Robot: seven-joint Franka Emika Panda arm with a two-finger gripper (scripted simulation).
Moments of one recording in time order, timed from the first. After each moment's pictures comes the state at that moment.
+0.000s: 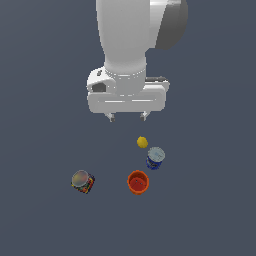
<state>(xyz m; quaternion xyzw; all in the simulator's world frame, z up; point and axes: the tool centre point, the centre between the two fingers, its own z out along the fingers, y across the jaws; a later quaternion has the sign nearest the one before) 0.030 -0.001 0.313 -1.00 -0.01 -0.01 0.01</state>
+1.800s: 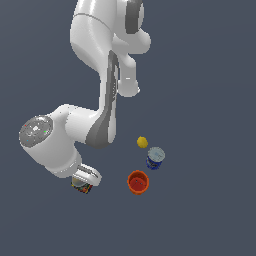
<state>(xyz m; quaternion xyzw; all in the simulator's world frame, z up) 0.138 -0.187 0.110 -0.98 0.18 0.00 0.00</state>
